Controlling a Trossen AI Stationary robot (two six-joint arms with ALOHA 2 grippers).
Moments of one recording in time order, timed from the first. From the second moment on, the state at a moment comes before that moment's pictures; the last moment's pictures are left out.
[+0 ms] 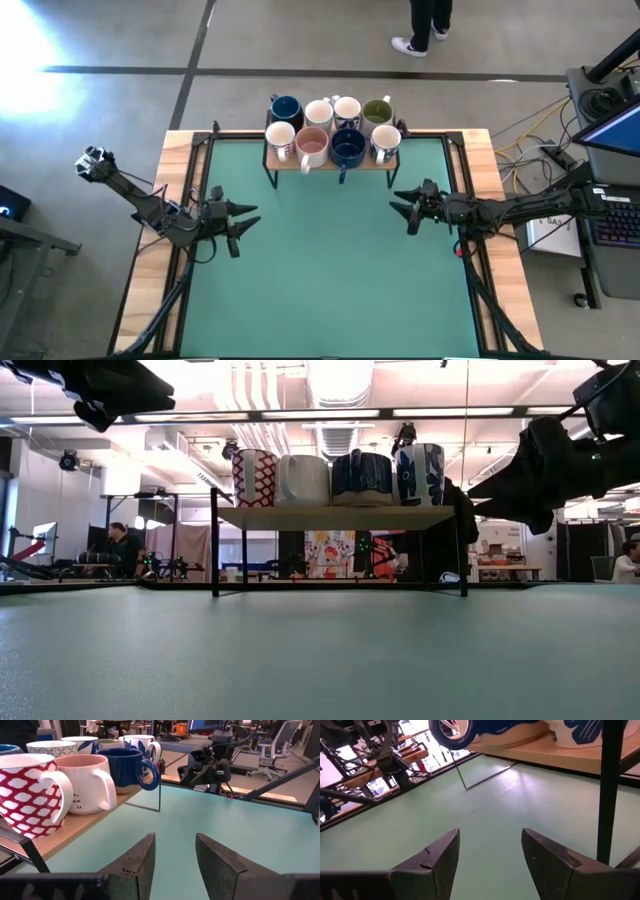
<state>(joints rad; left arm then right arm) -0.60 0.69 0.47 -0.07 -0.95 -0.32 -0.01 0.65 0.01 0.45 0.35 0.39</state>
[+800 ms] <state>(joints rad) -0.50 0.52 0.46 -0.05 -0.95 -0.32 -0.01 0.65 0.01 0.45 0.35 0.39</state>
